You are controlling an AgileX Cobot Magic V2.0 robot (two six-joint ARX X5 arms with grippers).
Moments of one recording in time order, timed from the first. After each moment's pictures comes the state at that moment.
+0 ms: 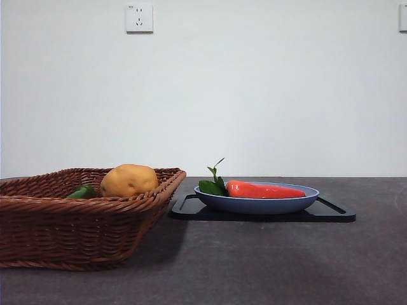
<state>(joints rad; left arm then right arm) -0.06 0.01 0.03 -0.20 -0.23 -0.03 0.45 0.38 0.42 -0.16 0.34 -0.02</state>
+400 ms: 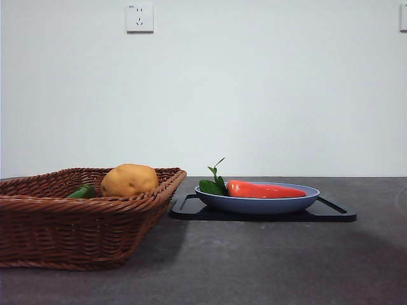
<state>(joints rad) -0.06 0.01 0.03 -0.20 -0.23 -0.03 0.16 0.10 0.14 -0.16 0.24 0.05</state>
